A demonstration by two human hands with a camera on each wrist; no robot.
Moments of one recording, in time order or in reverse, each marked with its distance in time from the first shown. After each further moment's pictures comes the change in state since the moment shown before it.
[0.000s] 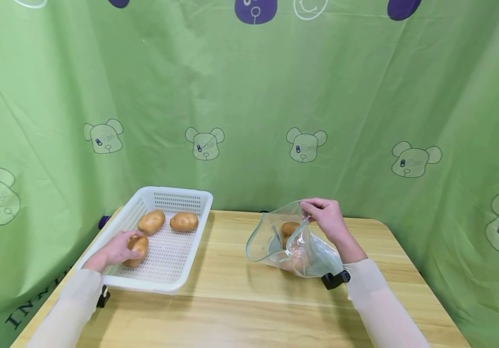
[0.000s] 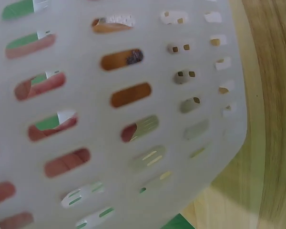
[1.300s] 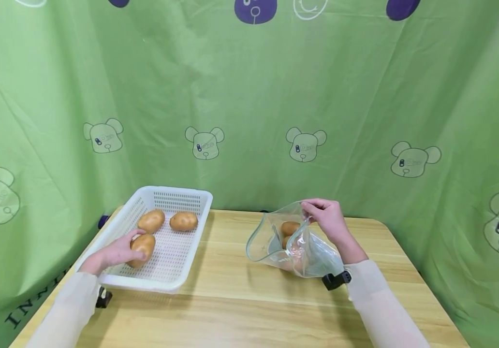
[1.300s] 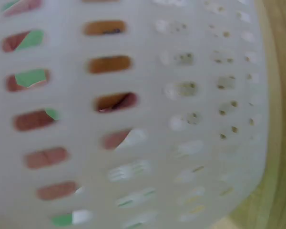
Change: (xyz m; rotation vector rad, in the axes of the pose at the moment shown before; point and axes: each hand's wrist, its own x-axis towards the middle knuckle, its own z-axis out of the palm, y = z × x) left_hand -0.005 0.018 -0.003 -0.296 -0.144 -0.092; right_hand -0.002 0.007 -0.003 -0.026 0.010 -0.026
